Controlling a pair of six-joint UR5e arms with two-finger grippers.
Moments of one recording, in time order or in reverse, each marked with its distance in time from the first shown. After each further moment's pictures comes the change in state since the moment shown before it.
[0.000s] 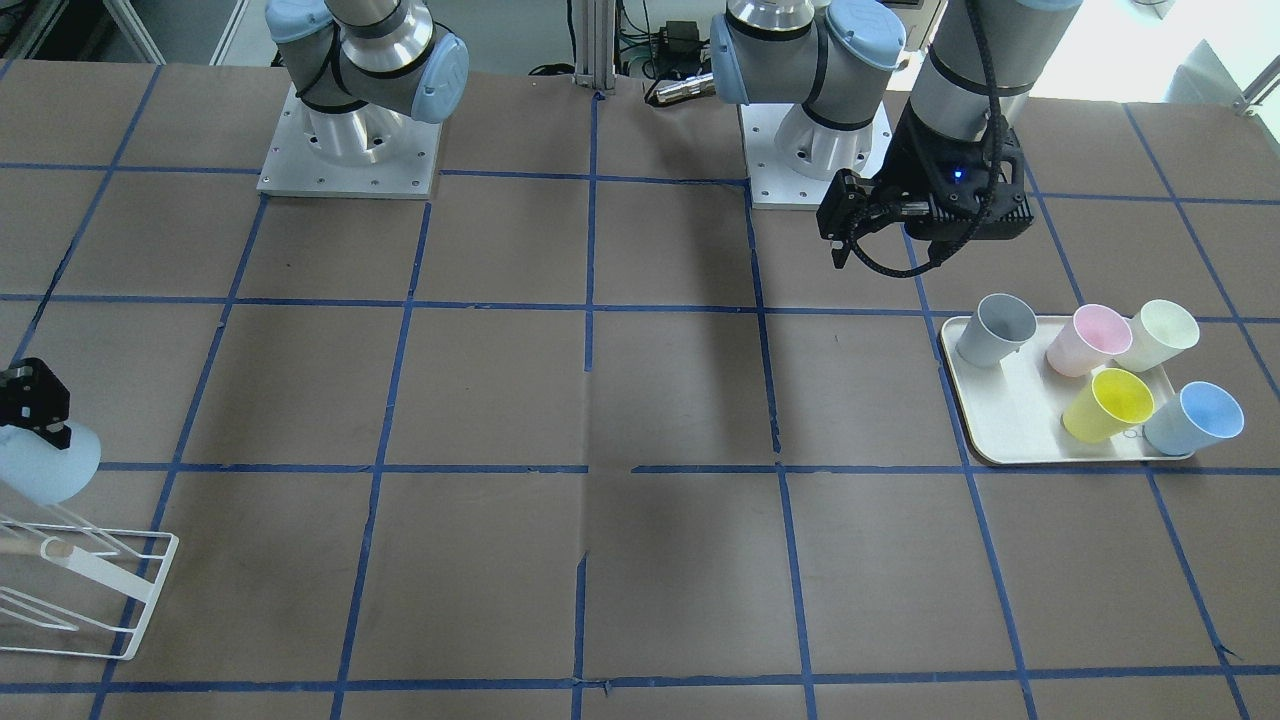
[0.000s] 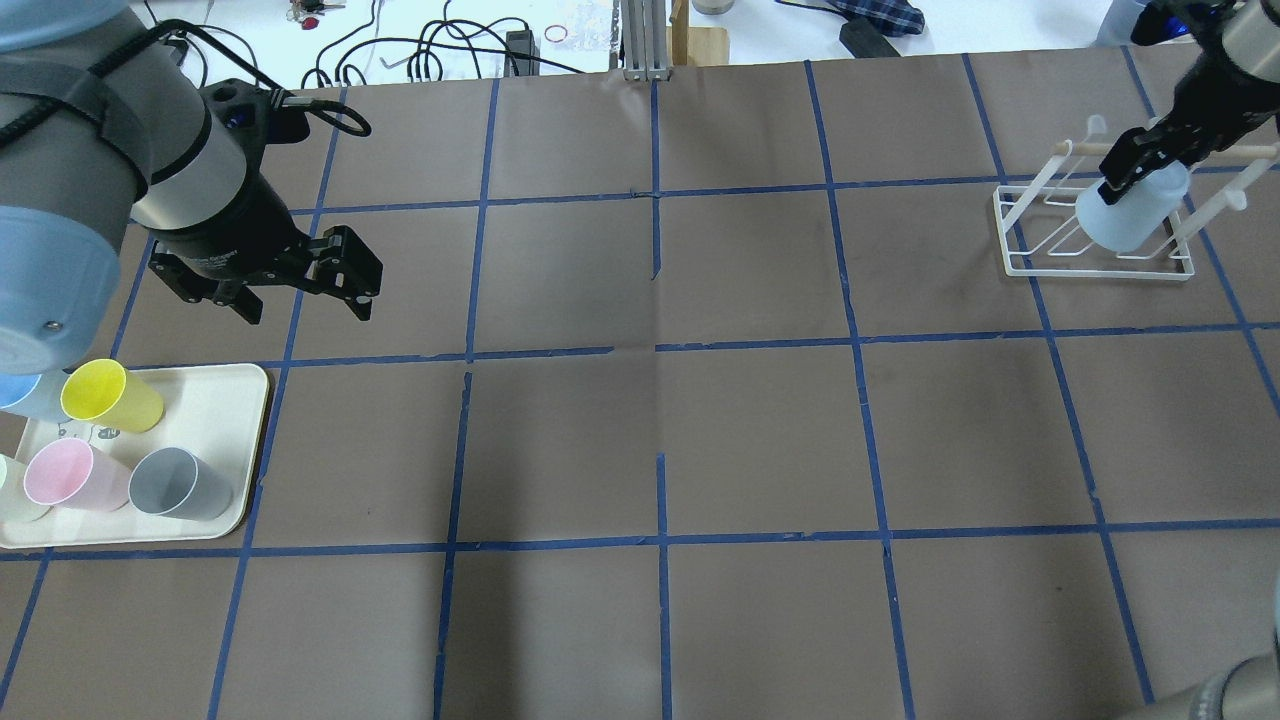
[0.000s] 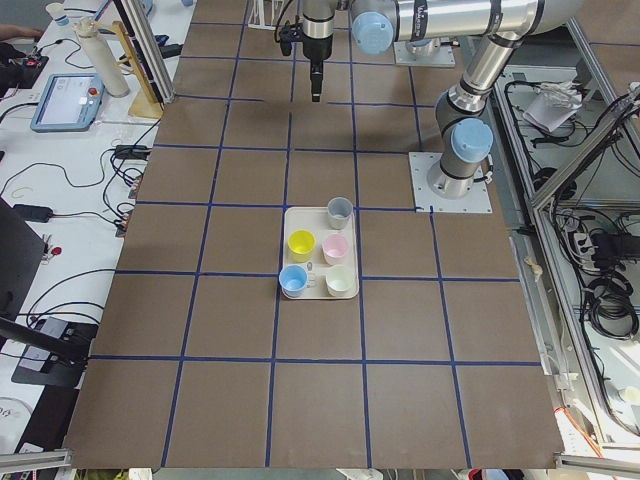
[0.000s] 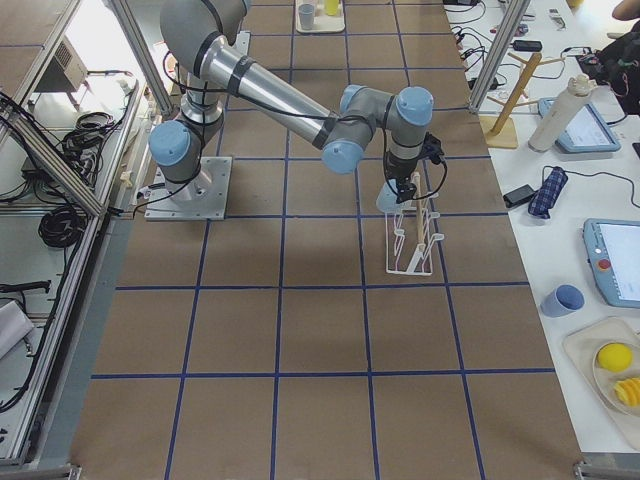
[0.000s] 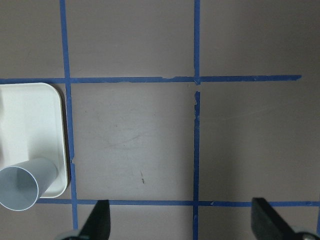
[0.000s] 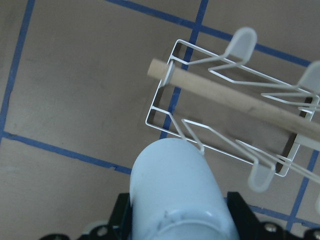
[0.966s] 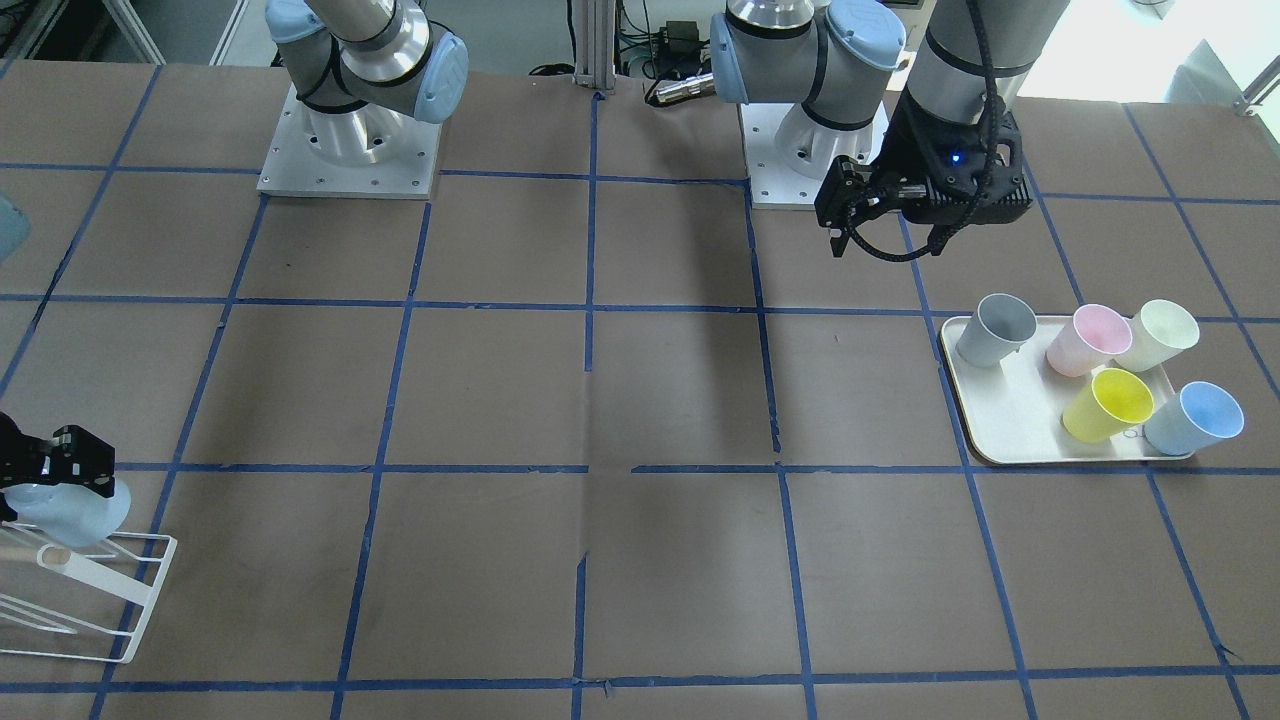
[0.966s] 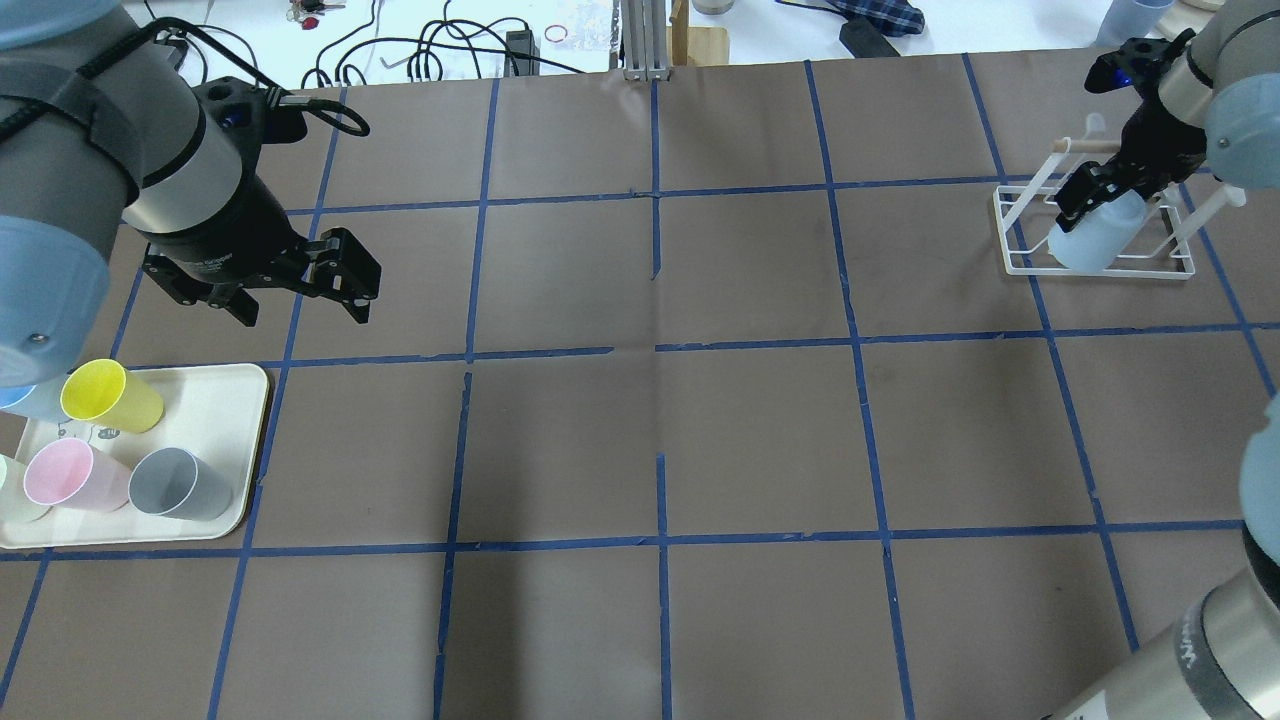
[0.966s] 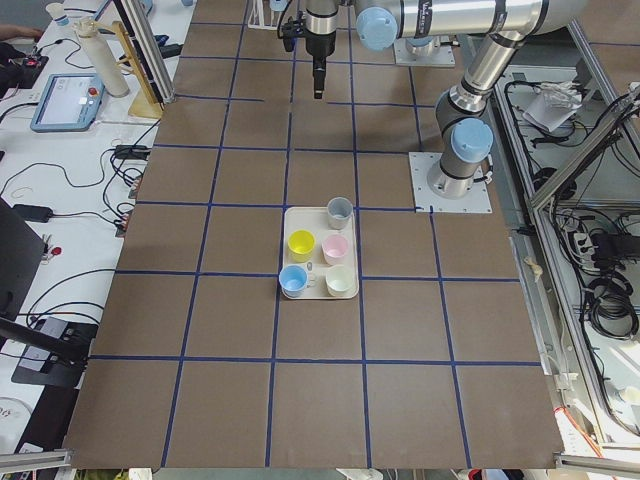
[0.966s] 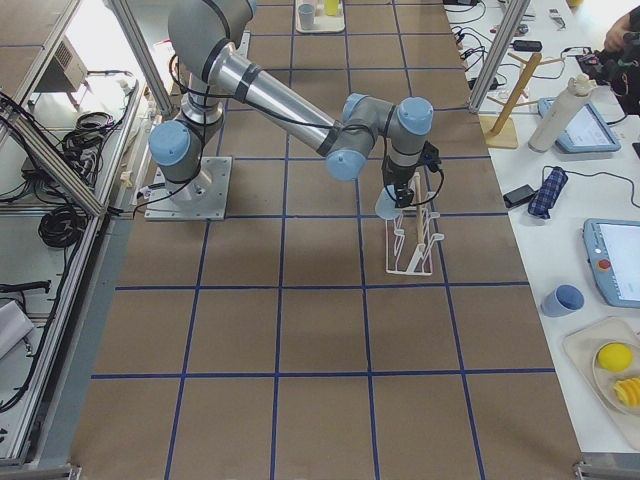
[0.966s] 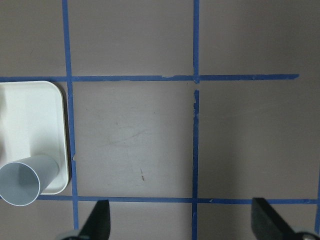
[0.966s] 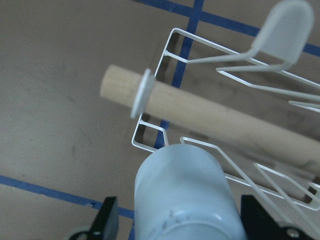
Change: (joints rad) left arm -0.010 0.020 0.001 -0.013 0.006 0.000; right arm 0.002 0.173 0.018 -0.156 -0.008 0.033
